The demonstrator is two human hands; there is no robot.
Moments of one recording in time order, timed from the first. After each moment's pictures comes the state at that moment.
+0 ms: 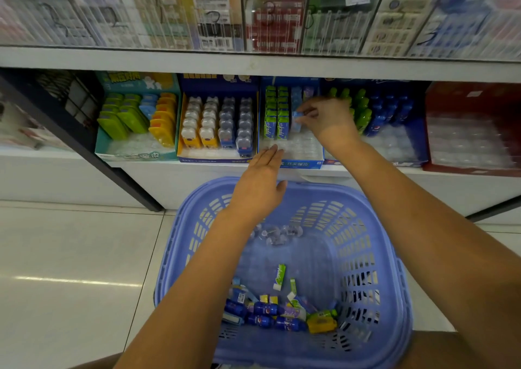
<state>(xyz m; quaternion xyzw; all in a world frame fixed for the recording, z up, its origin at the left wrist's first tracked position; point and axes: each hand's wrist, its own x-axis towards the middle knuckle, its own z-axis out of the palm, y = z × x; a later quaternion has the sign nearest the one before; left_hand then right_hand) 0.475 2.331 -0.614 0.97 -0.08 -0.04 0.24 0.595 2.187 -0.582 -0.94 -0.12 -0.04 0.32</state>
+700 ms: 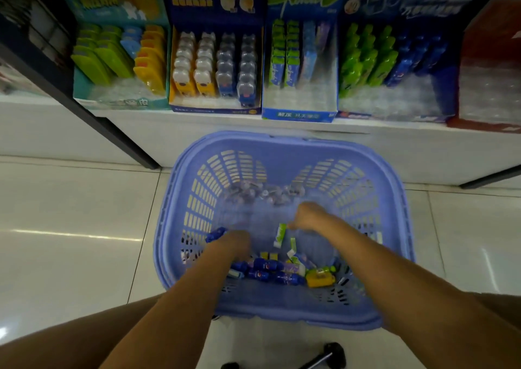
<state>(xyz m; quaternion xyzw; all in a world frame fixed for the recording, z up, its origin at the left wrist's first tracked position) 0.368 2.362 -0.784 0.84 -0.03 -0.53 0.12 0.439 2.189 -0.761 -0.88 -0.04 0.47 0.08</state>
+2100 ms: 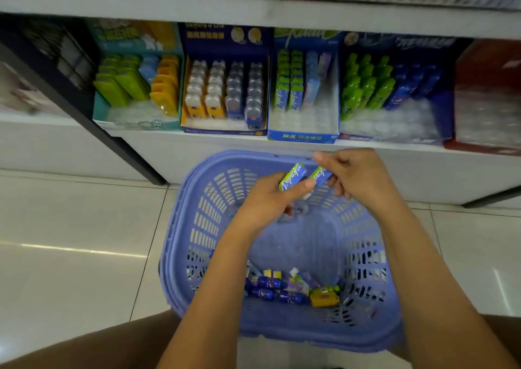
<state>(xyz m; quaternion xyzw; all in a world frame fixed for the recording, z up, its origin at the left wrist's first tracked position) 0.420 2.321 -0.642 0.69 0.09 -0.15 0.71 0.473 2.164 -0.611 -0.85 0.04 0.14 0.50</state>
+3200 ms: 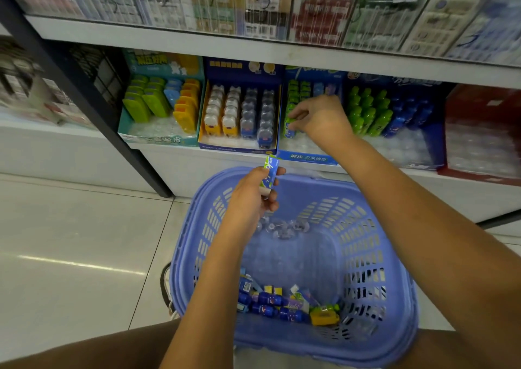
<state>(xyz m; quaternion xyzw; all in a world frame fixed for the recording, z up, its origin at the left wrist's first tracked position) 0.424 2.352 -0.606 0.51 0.22 -0.07 0.83 0.575 2.238 -0.559 -0.95 -0.14 0.07 0.27</state>
